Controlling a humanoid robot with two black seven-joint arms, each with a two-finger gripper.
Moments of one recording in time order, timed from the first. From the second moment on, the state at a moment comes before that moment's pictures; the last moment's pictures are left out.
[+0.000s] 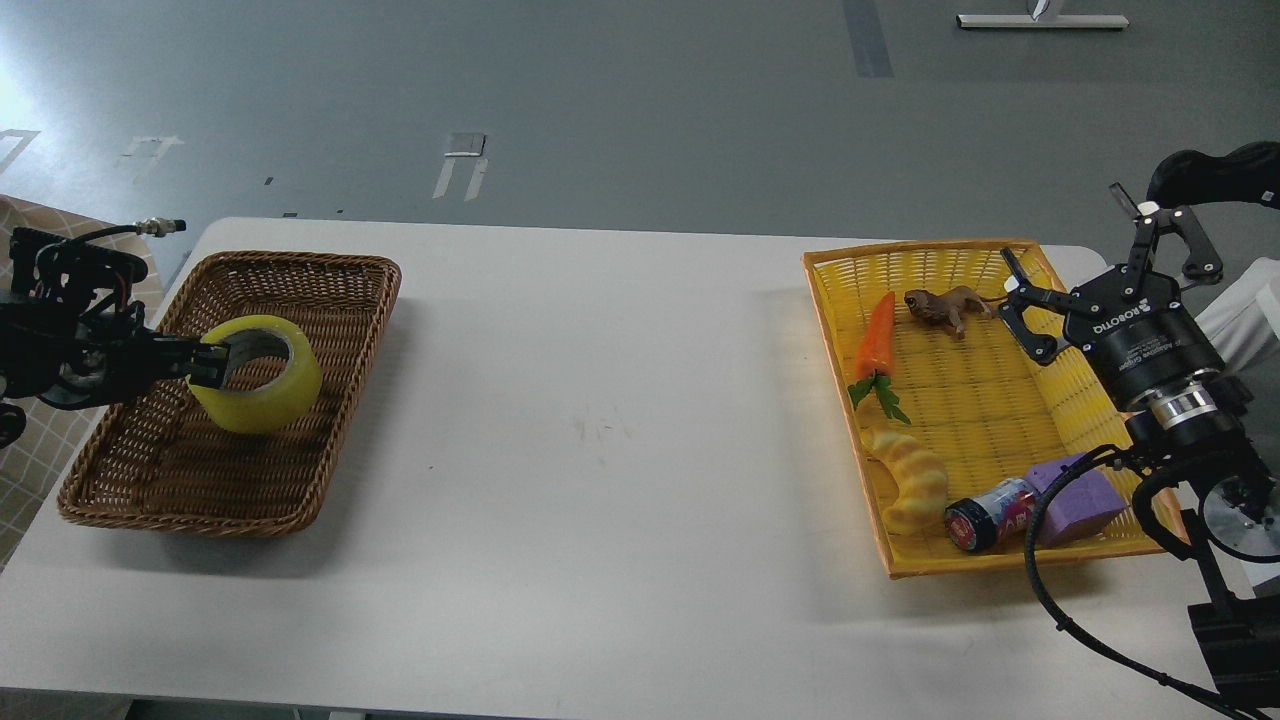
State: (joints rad) left arm -0.78 1.02 -0.30 -1.14 1.69 -0.38 -0.07; right arm 0.28 -0.22 1.54 1.10 -0.23 0.49 -0.14
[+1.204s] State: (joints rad) left arm -0.73 0.96 -0.31 -1.00 1.66 -0.33 -0.11; right arm 0.27 -0.22 1.53 1.10 -0.23 0.49 -0.14
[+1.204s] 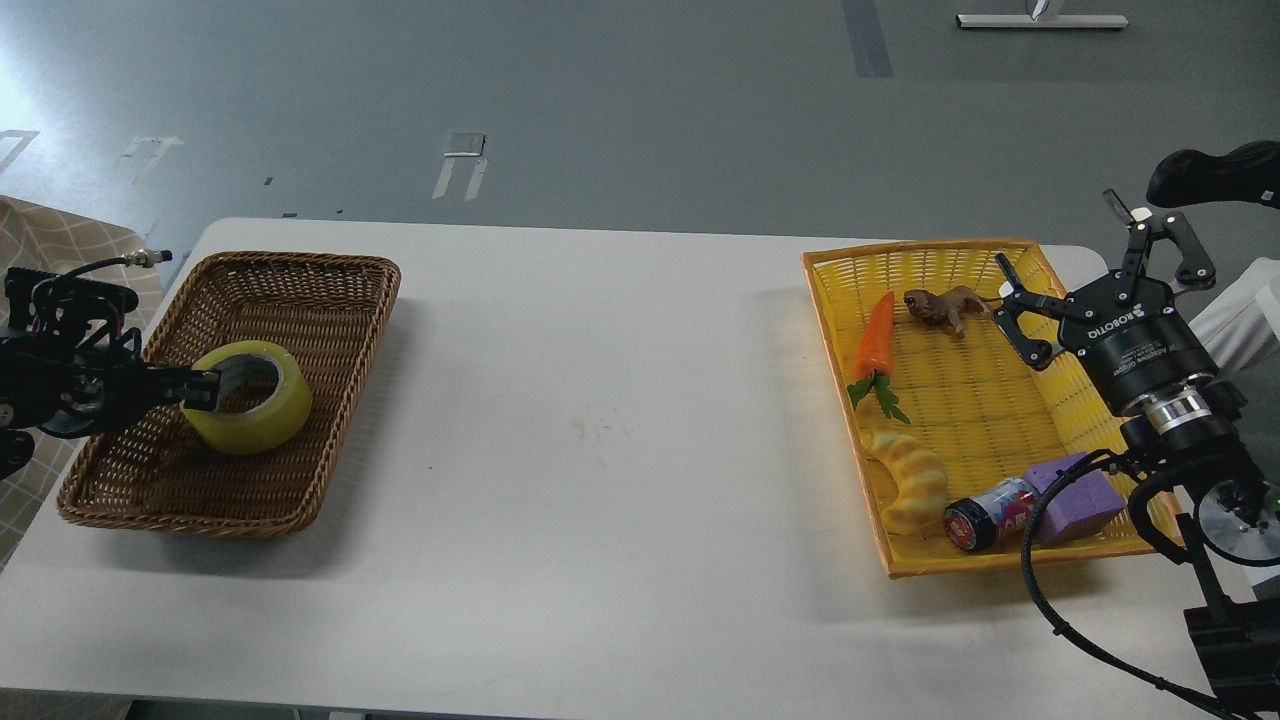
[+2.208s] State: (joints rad) left arm -1.07 1.00 -0.34 -1.14 1.03 -0.40 -0.20; right arm 0.30 -0.22 1.54 1.09 -0.24 0.49 -0.14
